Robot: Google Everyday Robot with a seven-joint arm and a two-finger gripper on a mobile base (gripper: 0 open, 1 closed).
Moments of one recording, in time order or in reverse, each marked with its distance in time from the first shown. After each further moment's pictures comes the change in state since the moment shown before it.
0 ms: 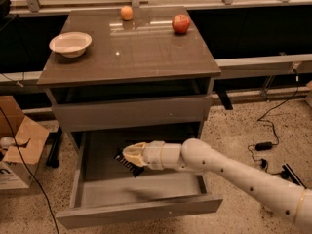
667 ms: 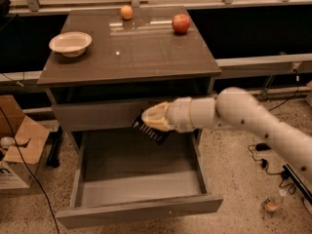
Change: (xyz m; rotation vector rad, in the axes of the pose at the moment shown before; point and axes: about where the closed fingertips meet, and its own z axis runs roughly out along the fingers) arm -0.154 -0.010 -0.127 0.014 0.087 -0.280
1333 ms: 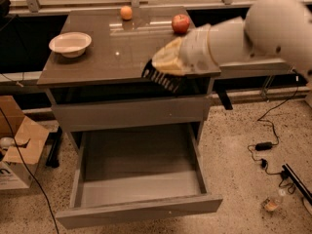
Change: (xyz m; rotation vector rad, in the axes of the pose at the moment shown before) arm -0.151 -0.053 -0.096 0.114 0.160 -0.198
